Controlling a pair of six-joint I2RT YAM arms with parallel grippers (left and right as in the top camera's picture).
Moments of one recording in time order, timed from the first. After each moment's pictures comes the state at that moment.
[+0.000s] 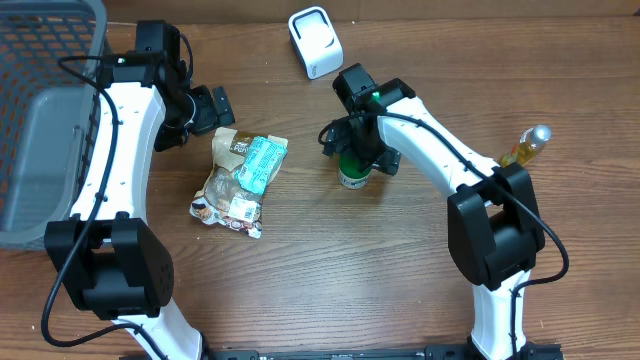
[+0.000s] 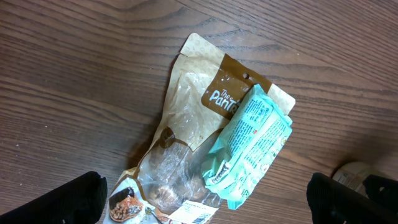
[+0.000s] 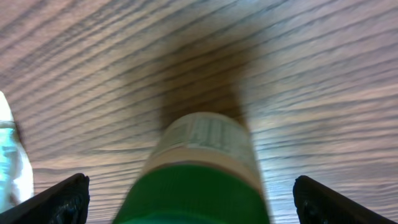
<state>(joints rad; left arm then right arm) 0.01 1.90 1.75 -1.19 0.10 -0.36 0.49 2.12 1.72 -1.04 -0.05 0.81</state>
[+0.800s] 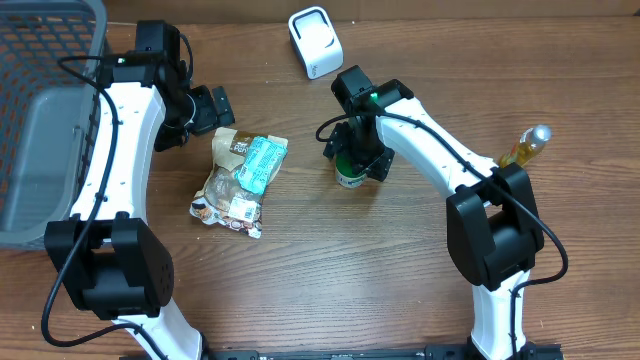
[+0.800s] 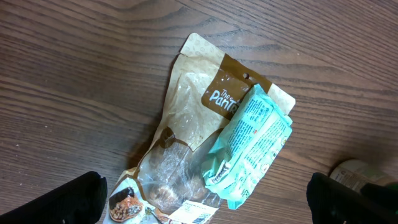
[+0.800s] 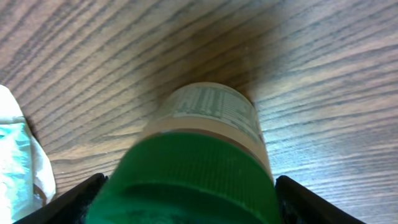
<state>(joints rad) 0.01 1.90 1.75 -1.19 0.10 -0.36 0.49 2.12 1.72 -1.07 -0.11 0.91</state>
